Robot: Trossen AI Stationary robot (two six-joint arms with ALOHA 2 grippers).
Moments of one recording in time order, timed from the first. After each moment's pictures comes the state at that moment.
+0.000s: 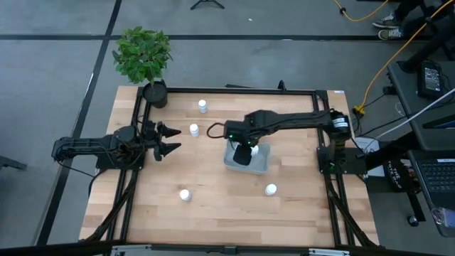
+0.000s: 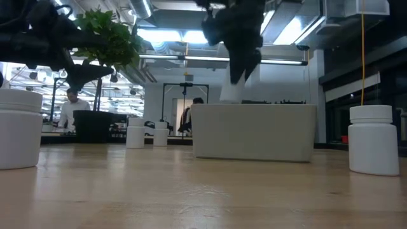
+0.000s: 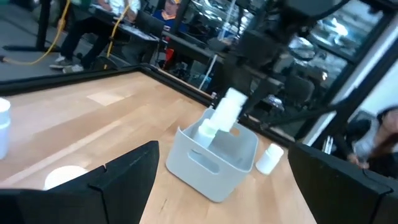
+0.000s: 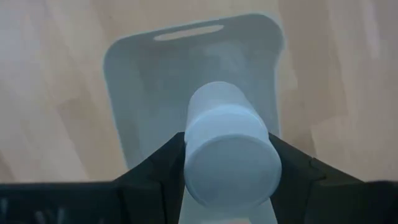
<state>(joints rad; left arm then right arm) 0.07 0.04 0.01 0.03 -0.11 -0.45 -0.02 1.95 1.76 -1.18 0.03 0.31</state>
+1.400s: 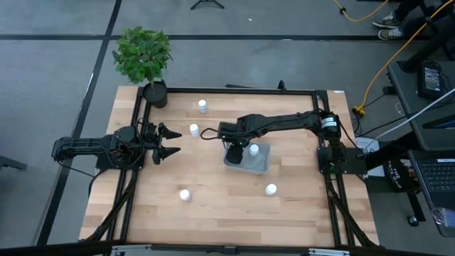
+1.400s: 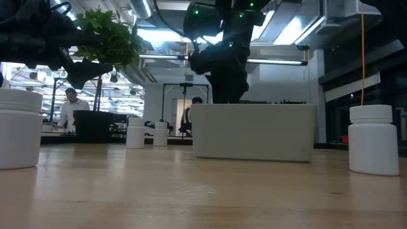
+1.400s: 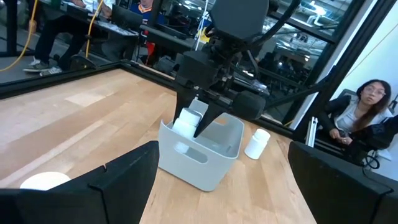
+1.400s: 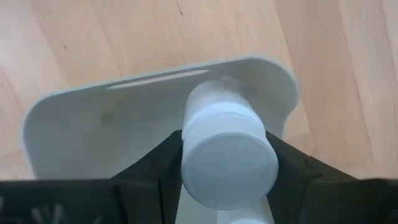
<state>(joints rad) 0.07 0.04 0.01 0.02 -0.02 -0.40 -0.06 2.05 1.66 -0.94 0.04 0.28</state>
